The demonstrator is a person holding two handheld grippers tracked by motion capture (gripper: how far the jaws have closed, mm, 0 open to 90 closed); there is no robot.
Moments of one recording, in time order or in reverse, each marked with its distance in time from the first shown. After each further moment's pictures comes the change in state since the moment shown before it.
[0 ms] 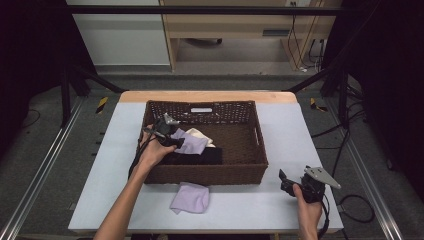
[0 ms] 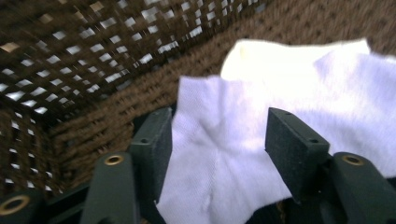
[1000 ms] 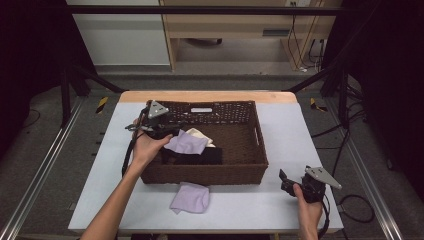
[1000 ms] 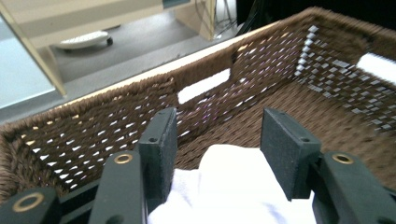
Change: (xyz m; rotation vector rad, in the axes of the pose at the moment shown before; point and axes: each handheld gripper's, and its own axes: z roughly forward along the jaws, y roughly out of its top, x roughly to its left) left arm 0.001 0.024 -0.063 -0.352 -0.023 -0.046; right arm -0.001 0.000 0.000 -0.006 0.006 0.012
